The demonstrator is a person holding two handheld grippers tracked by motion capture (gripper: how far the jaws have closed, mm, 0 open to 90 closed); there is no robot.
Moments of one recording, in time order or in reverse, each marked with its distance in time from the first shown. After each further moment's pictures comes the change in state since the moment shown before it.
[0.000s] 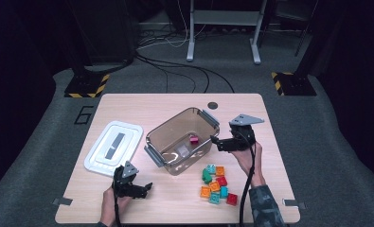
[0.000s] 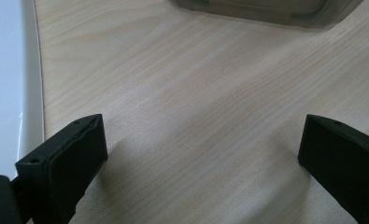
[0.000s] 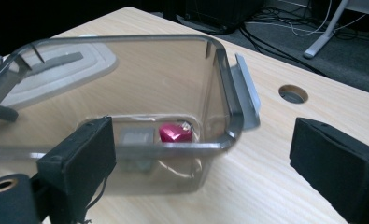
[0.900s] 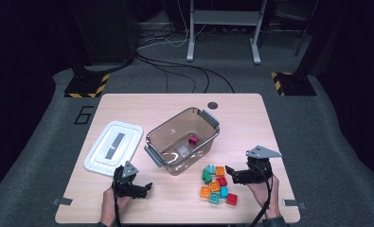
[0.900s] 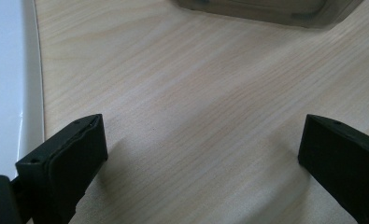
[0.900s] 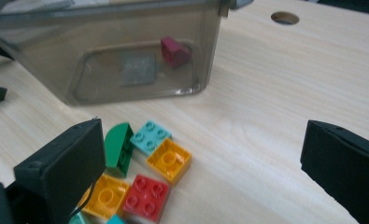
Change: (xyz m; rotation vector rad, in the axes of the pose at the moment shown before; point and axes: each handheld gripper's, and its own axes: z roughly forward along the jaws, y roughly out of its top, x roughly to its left) left arm 0.000 0.000 0.000 0.007 -0.008 -0.006; right arm 0.016 -0.083 -0.052 0.082 -0.048 0.066
